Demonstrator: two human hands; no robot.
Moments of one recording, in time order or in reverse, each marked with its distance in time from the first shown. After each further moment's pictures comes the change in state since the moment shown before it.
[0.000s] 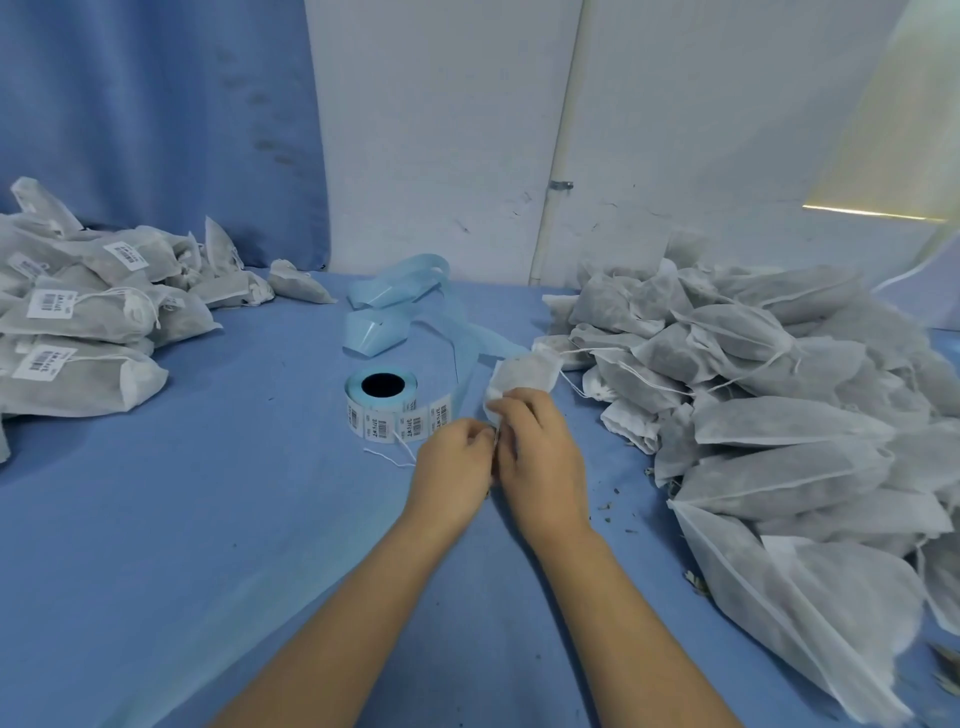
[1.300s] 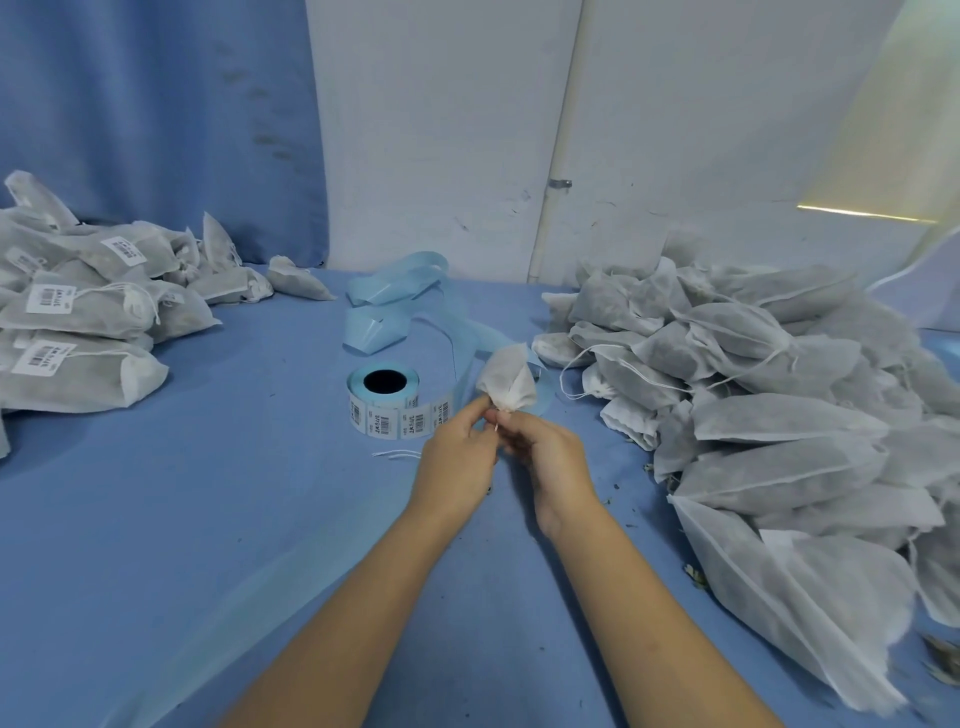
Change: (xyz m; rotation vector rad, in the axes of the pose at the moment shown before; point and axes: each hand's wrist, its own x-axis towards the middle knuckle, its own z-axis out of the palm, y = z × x) left_hand 0.001 -0.004 -0.002 -0.046 -0.037 0.146; right_hand 0.012 -0.008 -0.006 1.103 -0.107 0.869
